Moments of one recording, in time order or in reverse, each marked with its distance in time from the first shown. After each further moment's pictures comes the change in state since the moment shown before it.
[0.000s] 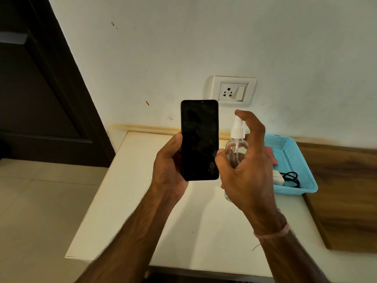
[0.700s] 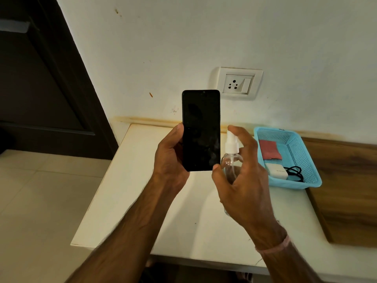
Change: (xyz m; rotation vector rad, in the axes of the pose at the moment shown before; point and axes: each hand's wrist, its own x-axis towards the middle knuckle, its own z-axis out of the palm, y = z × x) left_hand 0.001 0.003 -0.004 0.019 0.040 -0.001; right_hand -0.033 0.003 0.006 0.017 -0.144 0.038
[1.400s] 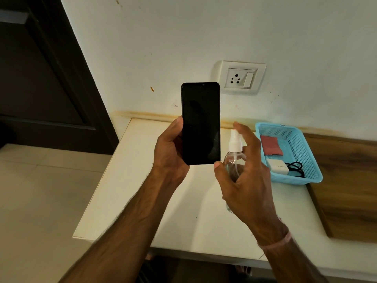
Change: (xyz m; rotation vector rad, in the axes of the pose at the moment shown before) left_hand 0.001 0.002 -0.002 -0.057 -0.006 0.005; right_hand -0.006 0.008 0.001 0.028 0.011 0.030
